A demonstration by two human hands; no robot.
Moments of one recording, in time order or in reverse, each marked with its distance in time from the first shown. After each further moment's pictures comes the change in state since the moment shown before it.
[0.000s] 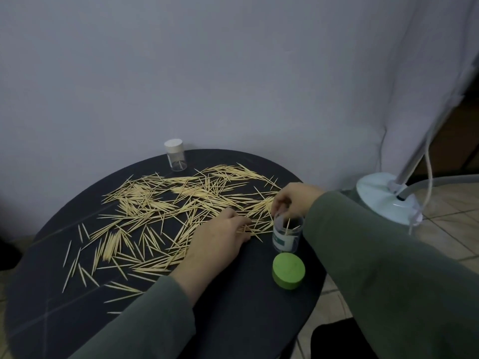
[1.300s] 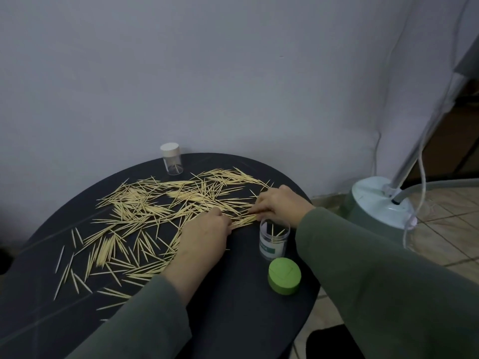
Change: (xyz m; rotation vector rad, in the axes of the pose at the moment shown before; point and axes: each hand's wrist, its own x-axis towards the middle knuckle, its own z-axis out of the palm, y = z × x) left_hand 0.015 -0.009 -0.006 0.227 -0.054 -0.096; right_hand 0.023 0.002 0.024 -0.425 0.233 -0.338
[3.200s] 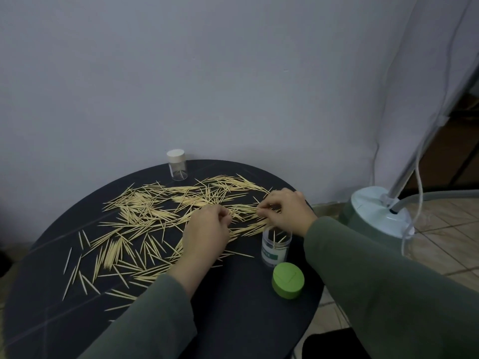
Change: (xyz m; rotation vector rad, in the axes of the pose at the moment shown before) left_hand 0.004 -0.003 -0.006 -0.491 0.228 -0.296; right_hand -0.008 -0.013 -0.001 0.368 0.332 0.283
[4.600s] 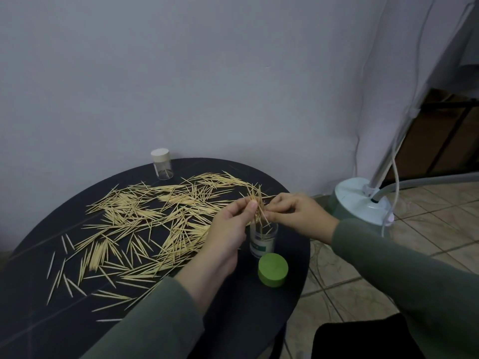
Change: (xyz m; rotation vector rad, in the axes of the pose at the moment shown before) left_hand -0.039 0.061 0.002 -1.166 -0.362 -0.235; right_hand -0.059 -0.005 -0.047 0.545 -0.126 0.056
